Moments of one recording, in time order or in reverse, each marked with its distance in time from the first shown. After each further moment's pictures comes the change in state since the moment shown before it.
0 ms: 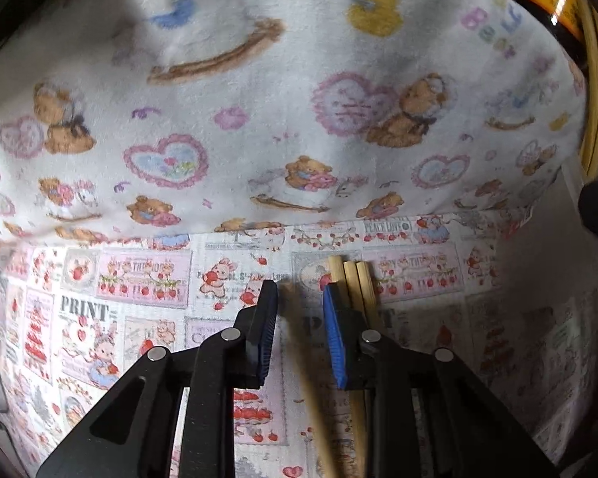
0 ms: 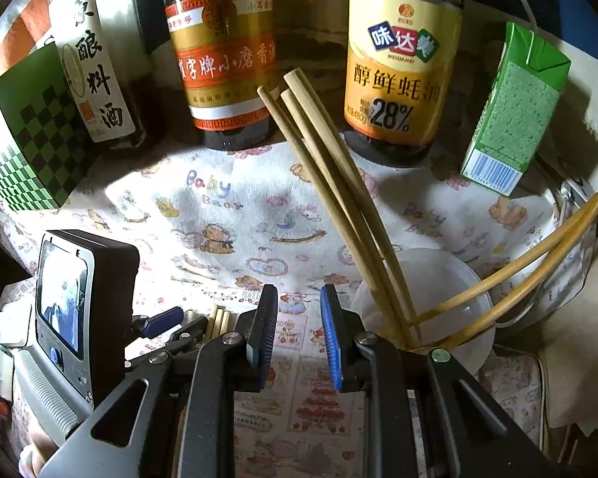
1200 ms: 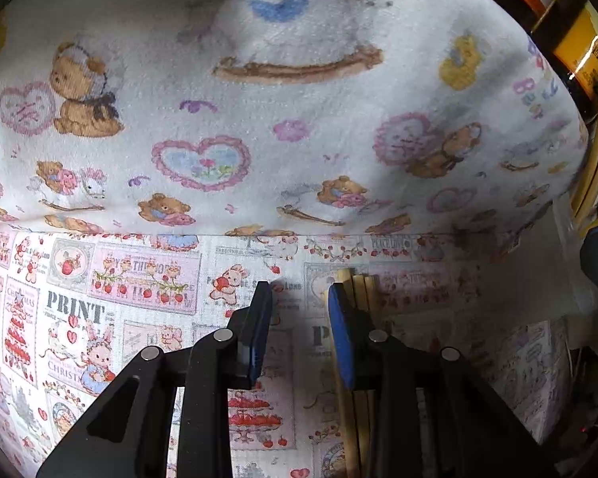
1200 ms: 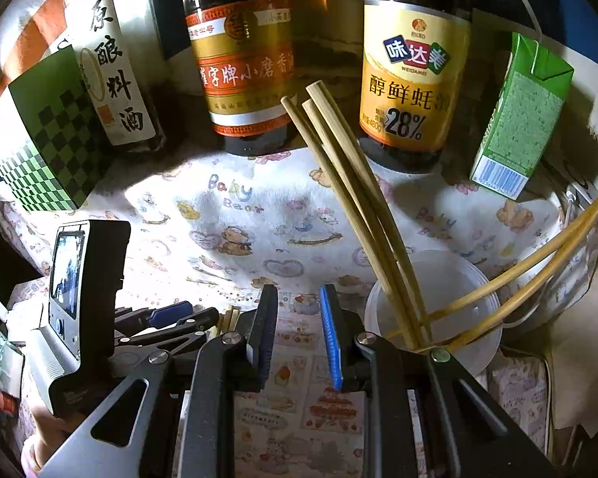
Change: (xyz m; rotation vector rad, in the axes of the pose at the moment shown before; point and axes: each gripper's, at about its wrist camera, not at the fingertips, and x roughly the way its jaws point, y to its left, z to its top) left arm 0.002 0.052 0.018 -0.071 0.006 -0.086; right arm -0.008 0.000 0.002 -0.012 -0.017 0.037
